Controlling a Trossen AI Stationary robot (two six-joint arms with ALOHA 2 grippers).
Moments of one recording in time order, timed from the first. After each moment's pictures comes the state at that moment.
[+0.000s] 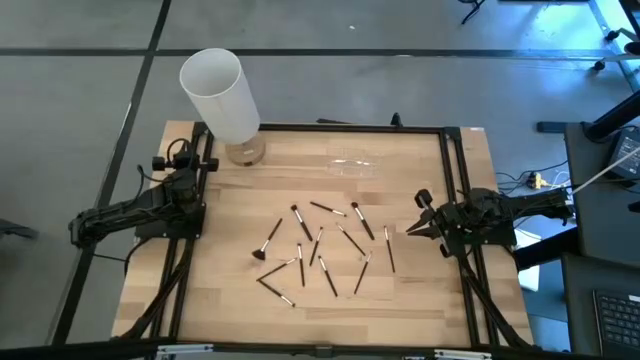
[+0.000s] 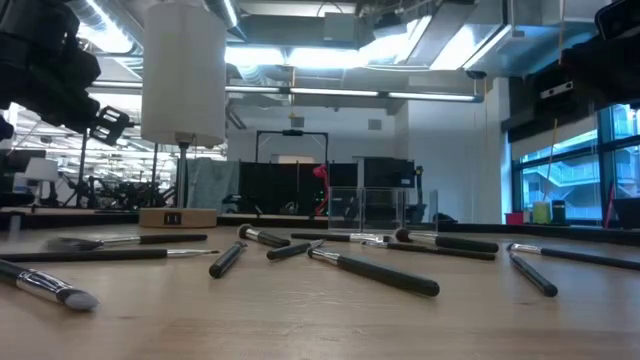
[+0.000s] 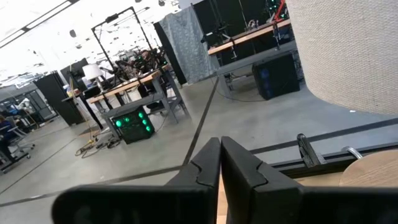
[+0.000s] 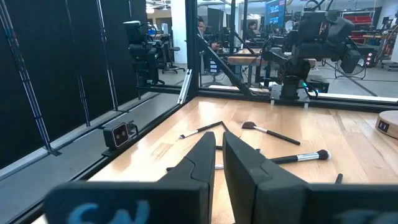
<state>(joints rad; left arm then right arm) 0.34 0.04 0.06 -0.17 -1.47 0.19 0.15 0.01 0.01 0.05 -0.20 0.02</state>
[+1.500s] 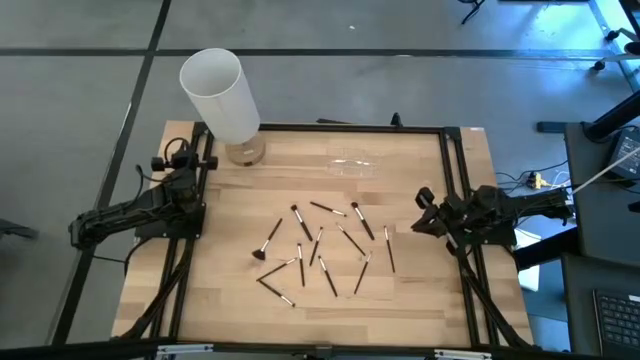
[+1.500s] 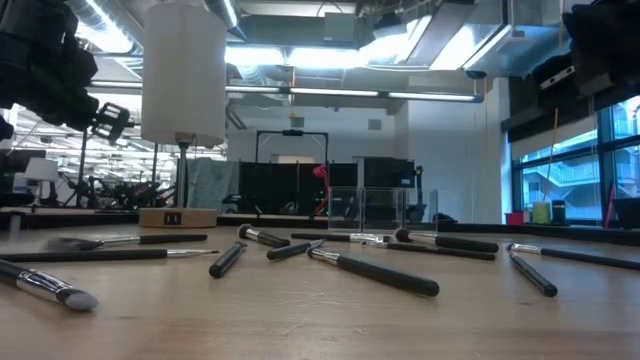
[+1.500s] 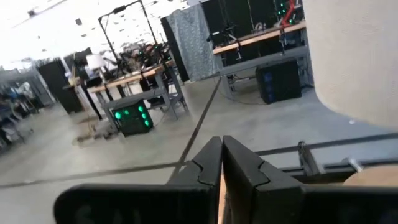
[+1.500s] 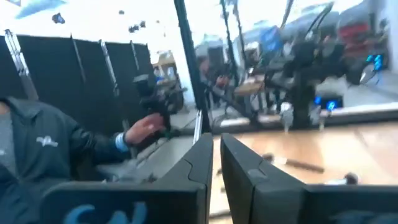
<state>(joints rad) 0.36 0.04 0.06 -0.13 -1.47 0.14 0.15 0.01 0.01 0.23 -0.18 0.25</state>
